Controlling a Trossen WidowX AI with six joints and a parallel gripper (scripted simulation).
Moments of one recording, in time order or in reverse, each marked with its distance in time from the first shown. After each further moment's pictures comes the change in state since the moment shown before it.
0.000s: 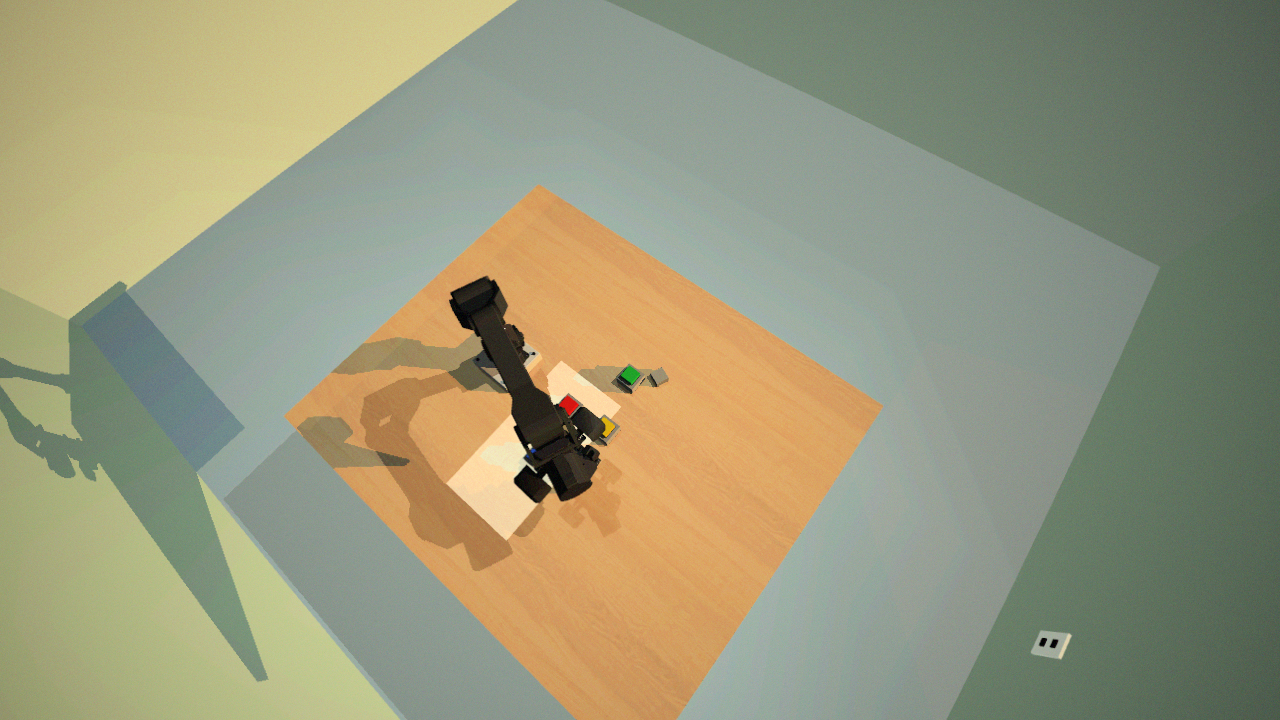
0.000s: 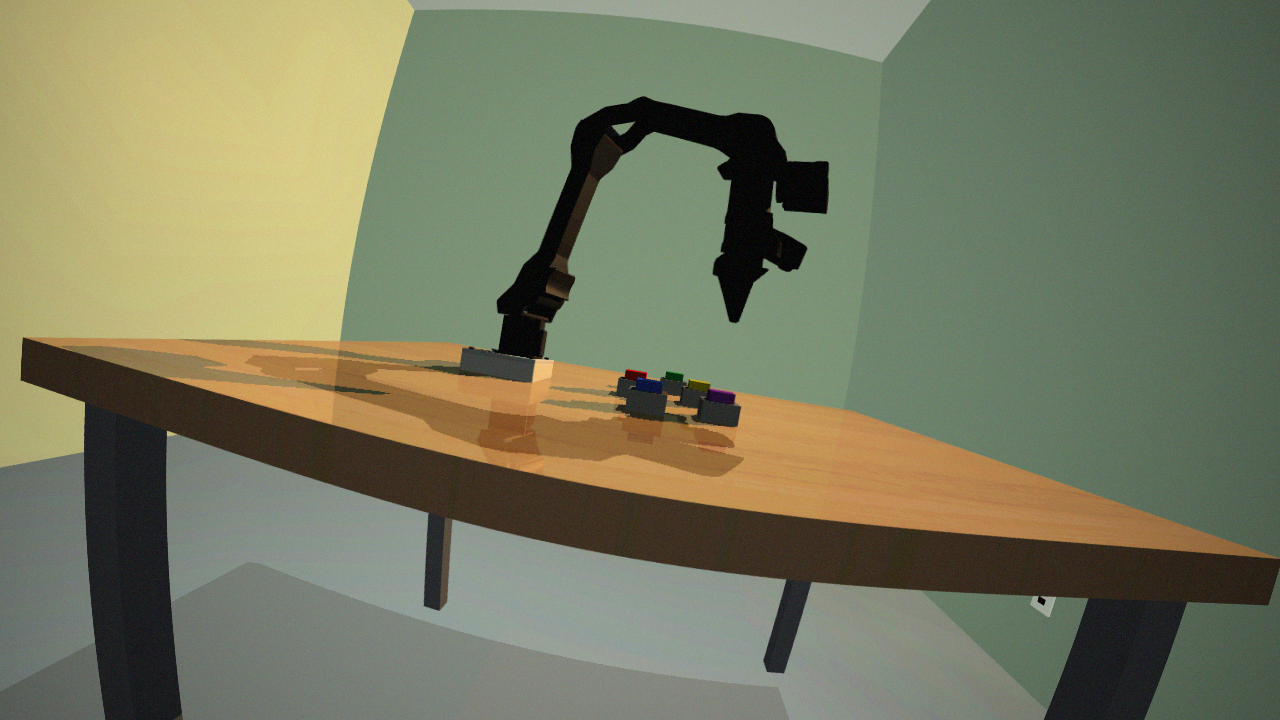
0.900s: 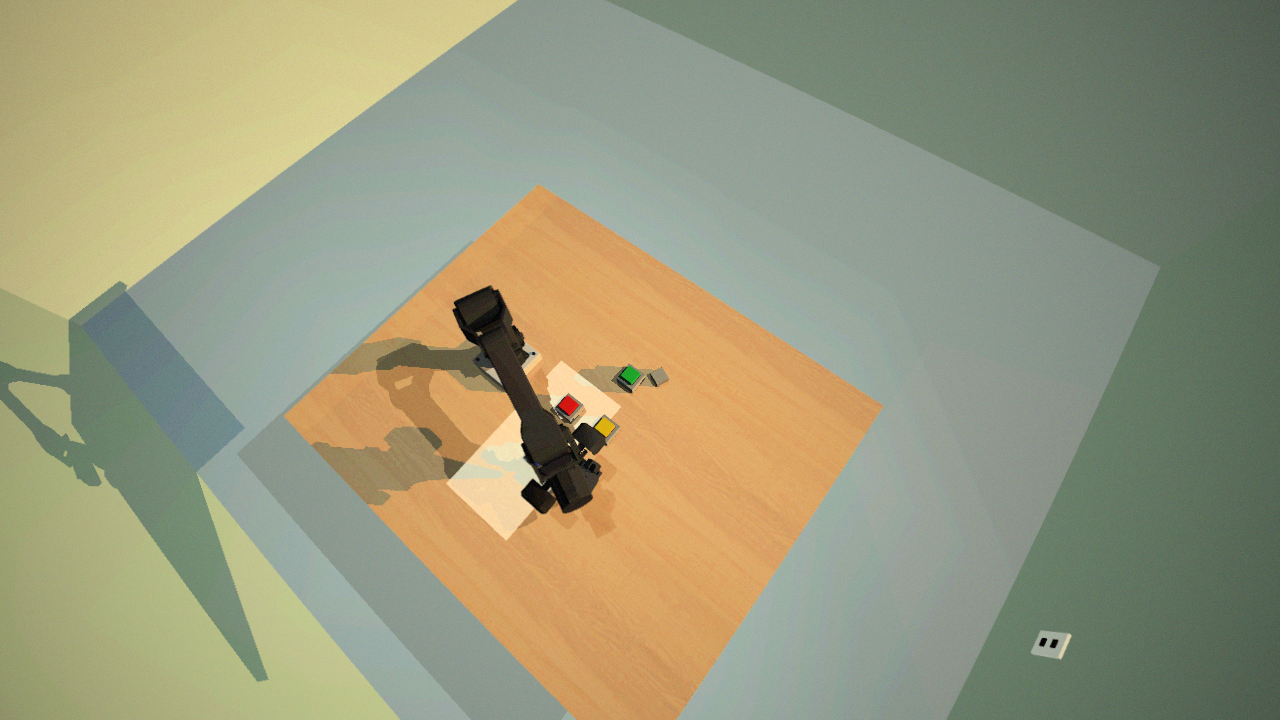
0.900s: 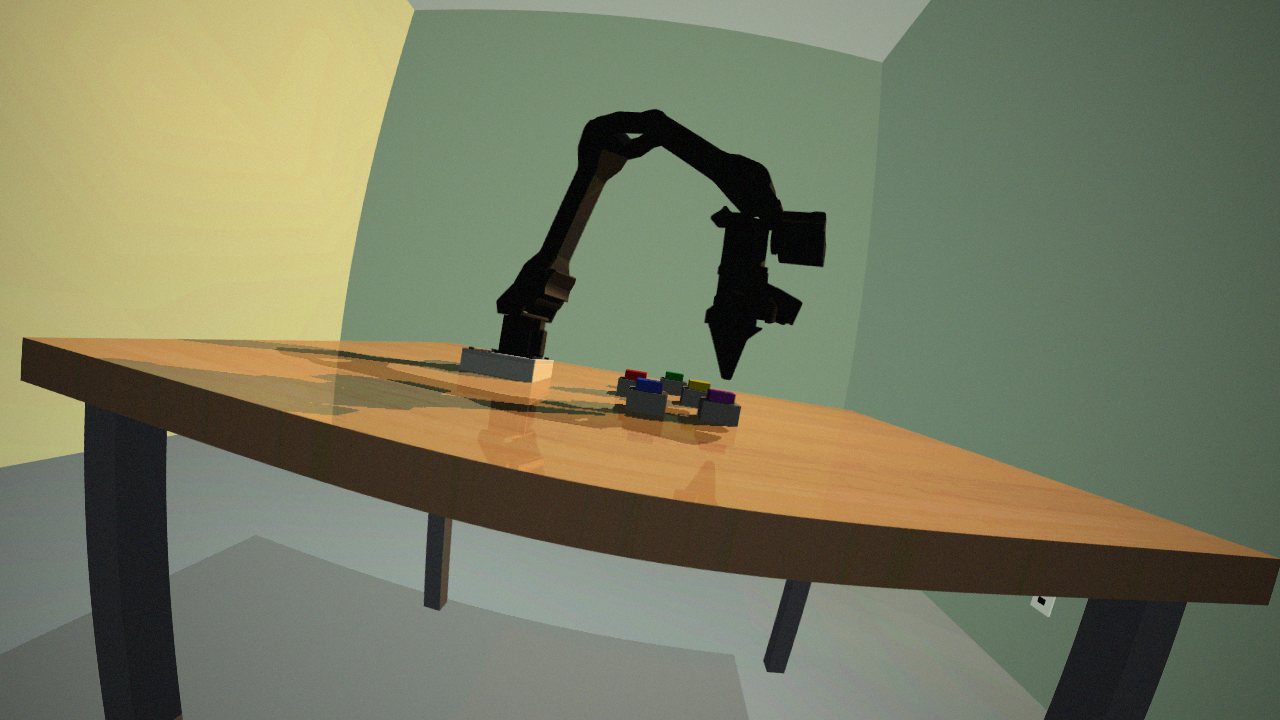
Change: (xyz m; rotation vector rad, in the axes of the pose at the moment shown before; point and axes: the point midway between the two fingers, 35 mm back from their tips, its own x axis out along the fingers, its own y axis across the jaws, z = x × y) arm 0.075 -0.010 0.000 -0.022 -0.002 -0.001
